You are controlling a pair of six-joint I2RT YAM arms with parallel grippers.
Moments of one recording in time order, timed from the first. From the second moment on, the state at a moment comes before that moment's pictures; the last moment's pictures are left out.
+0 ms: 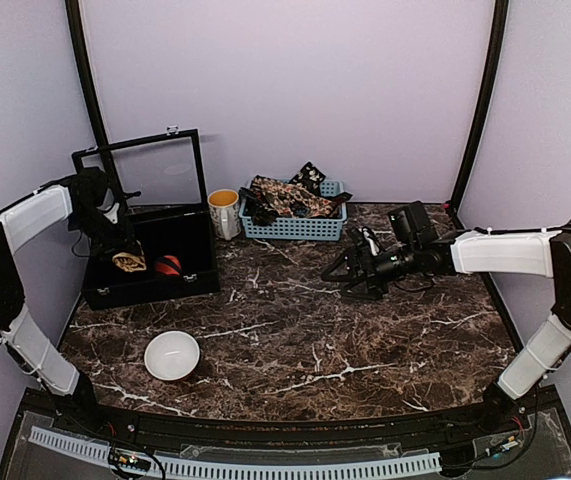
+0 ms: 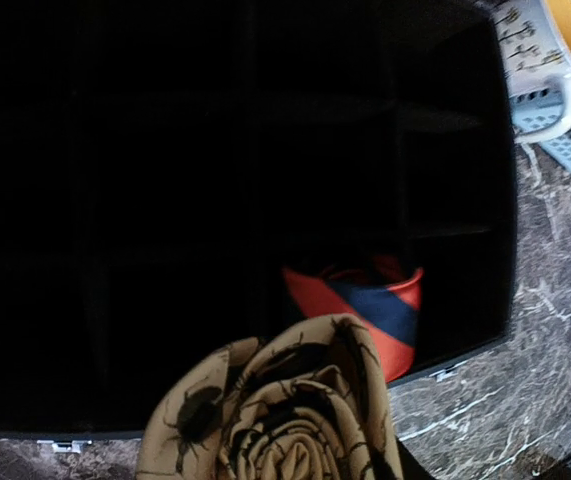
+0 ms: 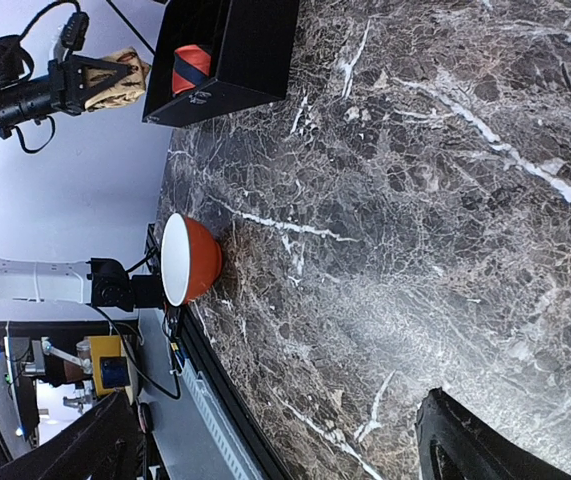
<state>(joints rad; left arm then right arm) 0.02 1.56 1.32 -0.91 0.23 -0.29 0.56 1.57 0.94 -0.14 -0.79 0.64</state>
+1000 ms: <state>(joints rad) 0.03 1.87 1.32 -0.88 0.04 -0.23 0.55 1.64 0.97 -0.14 -0.82 0.65</state>
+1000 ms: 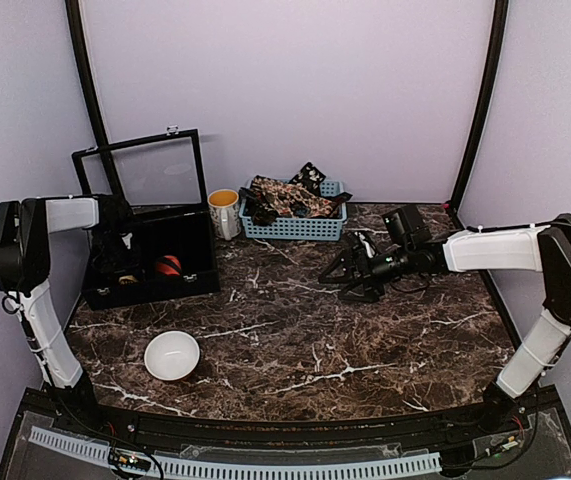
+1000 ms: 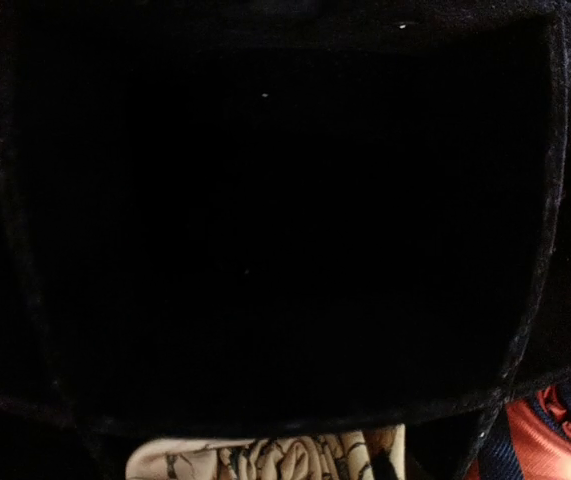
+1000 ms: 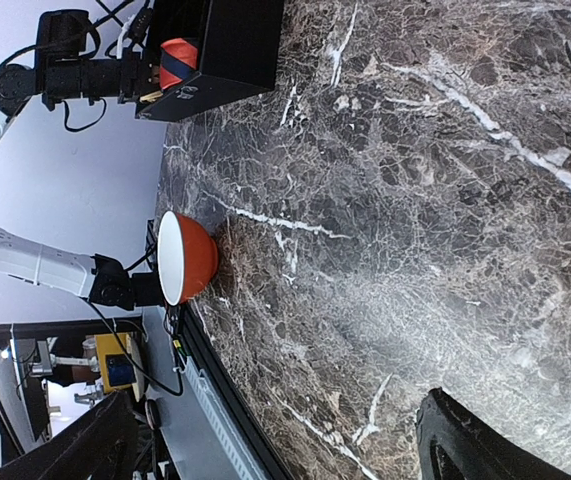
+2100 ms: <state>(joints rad) 0.03 1.79 1.40 -0.95 0.03 -0.22 0.55 1.67 1.00 -0.14 -0.84 0.65</state>
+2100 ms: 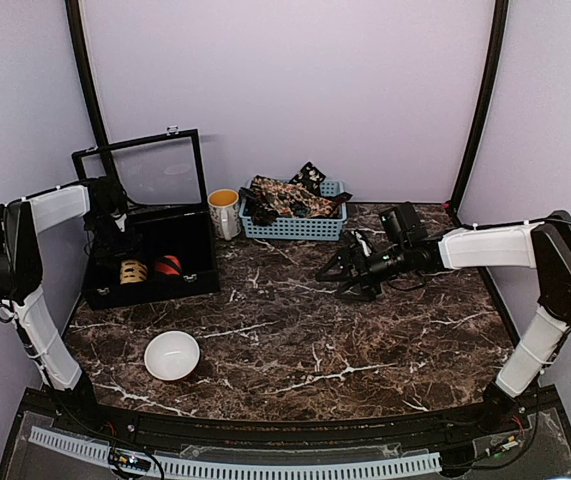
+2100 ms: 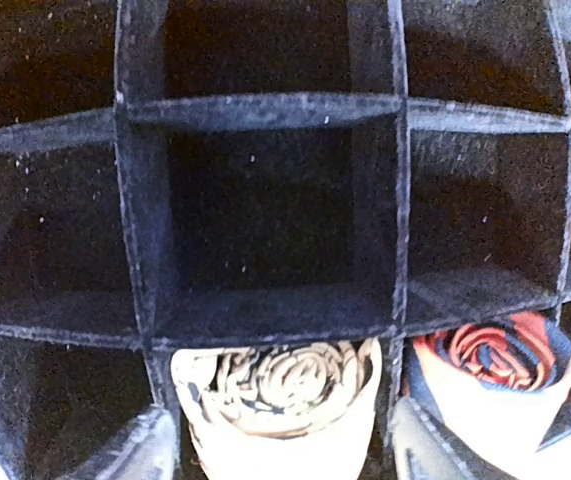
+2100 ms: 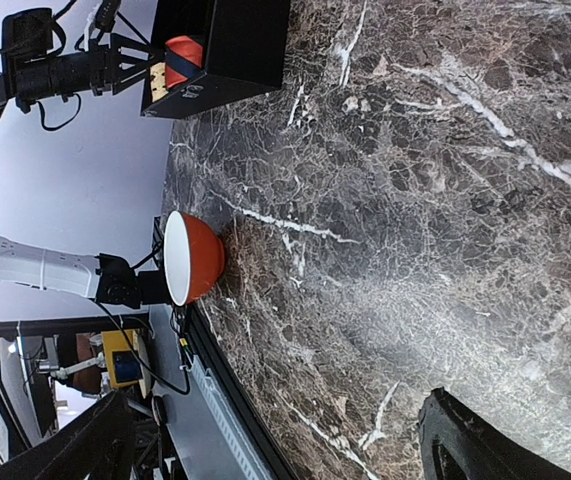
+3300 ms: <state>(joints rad) 0.02 1.80 1.36 -0.90 0.03 -0.21 0.53 1.66 1.05 -0.20 -0.82 0.63</state>
